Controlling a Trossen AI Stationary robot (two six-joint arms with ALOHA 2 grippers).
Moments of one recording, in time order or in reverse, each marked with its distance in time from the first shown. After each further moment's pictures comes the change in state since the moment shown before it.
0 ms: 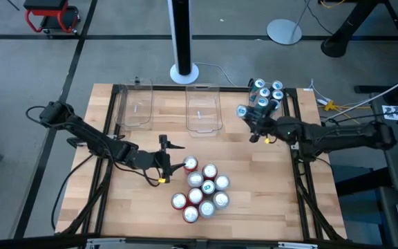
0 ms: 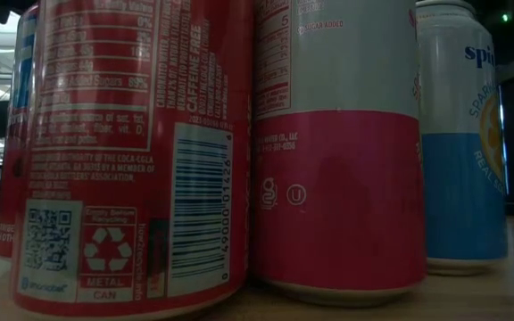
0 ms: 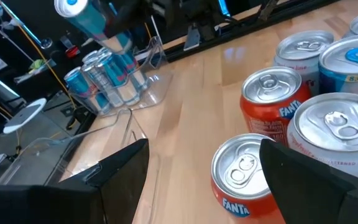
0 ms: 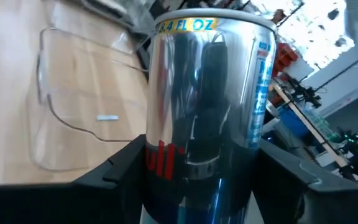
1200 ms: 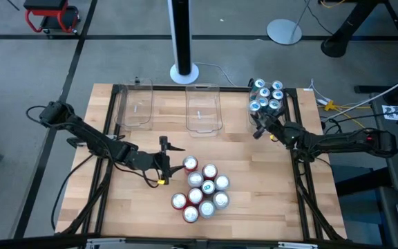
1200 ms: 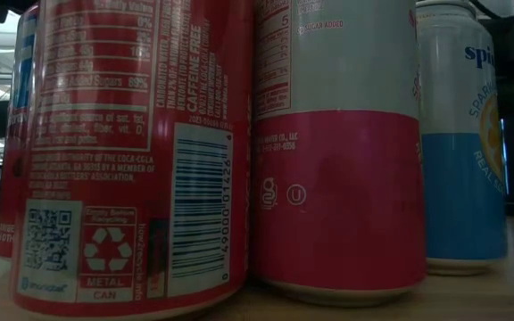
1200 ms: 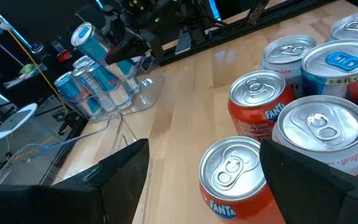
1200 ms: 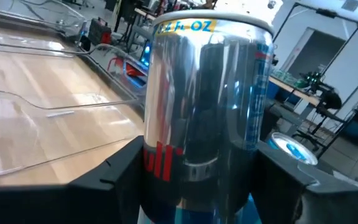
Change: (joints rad) left arm -0.008 0.000 0.000 0.004 0.024 0.002; right arm -0.172 -0.019 -0.427 0.581 0.040 0.201
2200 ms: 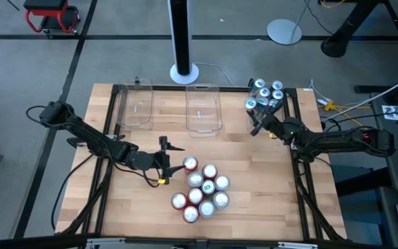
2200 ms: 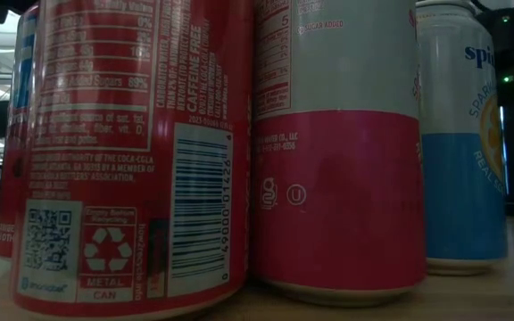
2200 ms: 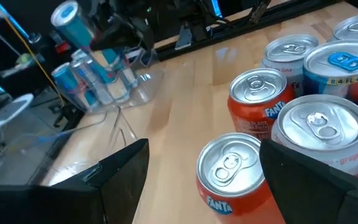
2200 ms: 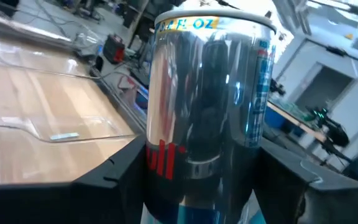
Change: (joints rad) left arm 0.000 0.000 0.000 -0.013 -0.001 -0.060; right arm -0.070 0.110 0.072 0.128 -0.156 -0.146
